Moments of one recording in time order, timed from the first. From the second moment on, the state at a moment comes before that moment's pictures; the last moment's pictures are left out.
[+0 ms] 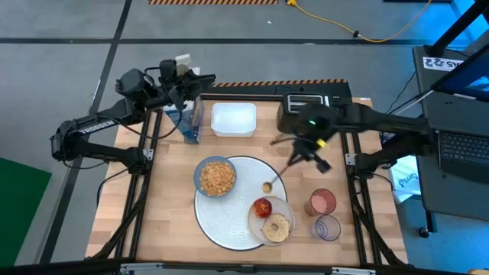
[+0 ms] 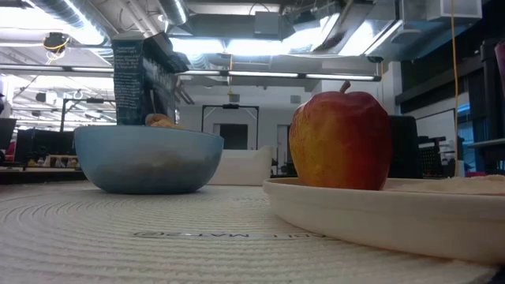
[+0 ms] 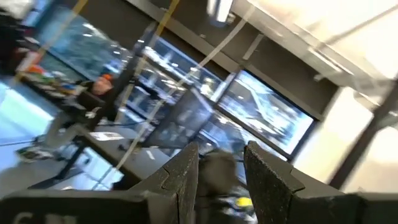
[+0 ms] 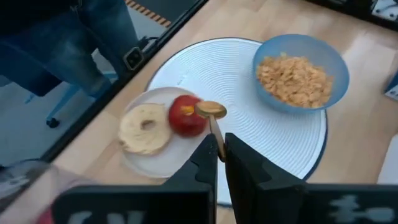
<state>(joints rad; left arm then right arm) 0.39 1.05 1.12 0.30 0.15 -0.71 -0.09 1.30 1.41 -0.98 -0.57 -0.51</state>
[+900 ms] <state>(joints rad) 0.65 1.01 1.12 0.36 0.65 -0.79 -0.33 1.96 1.50 -0.78 -0.91 -1.09</state>
